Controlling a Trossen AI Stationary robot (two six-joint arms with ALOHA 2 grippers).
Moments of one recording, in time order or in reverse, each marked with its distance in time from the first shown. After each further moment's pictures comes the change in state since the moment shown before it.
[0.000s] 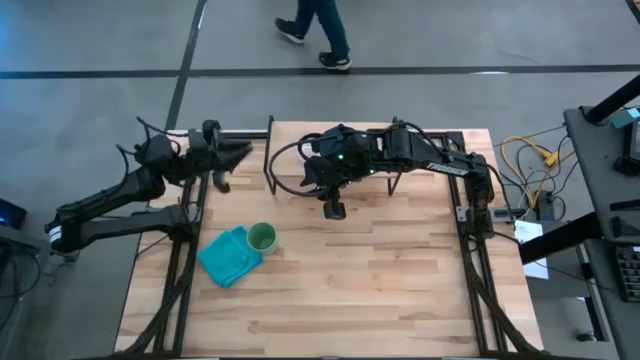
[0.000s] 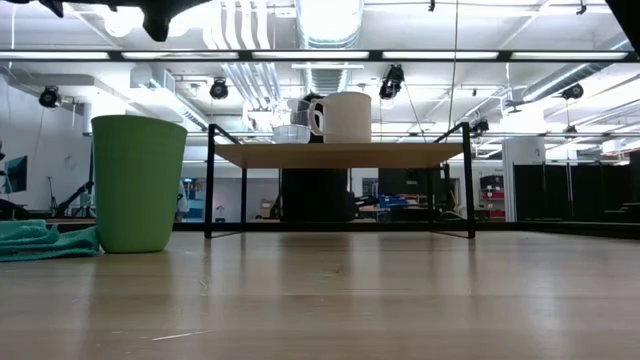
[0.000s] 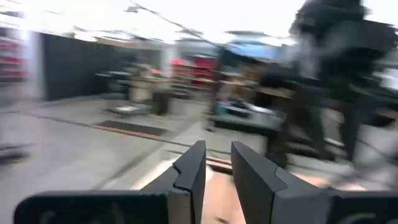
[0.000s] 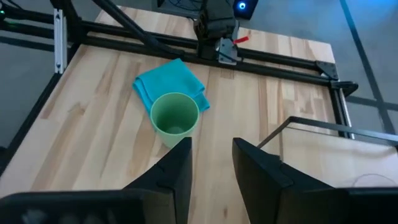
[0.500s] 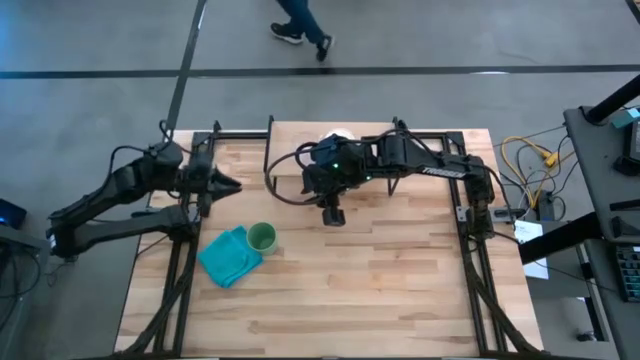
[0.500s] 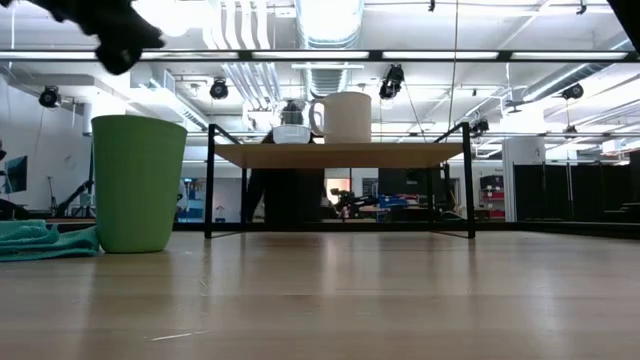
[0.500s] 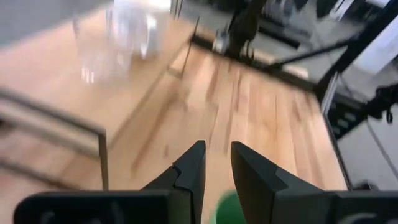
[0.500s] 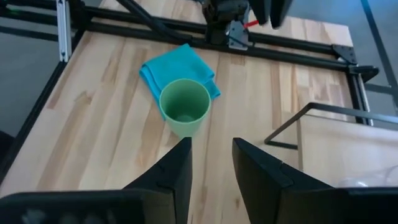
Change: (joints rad) left arm -0.001 -0.082 0.099 -0.773 0.180 -0.088; right arm 0.014 0.001 -0.058 0.004 0.000 0.026
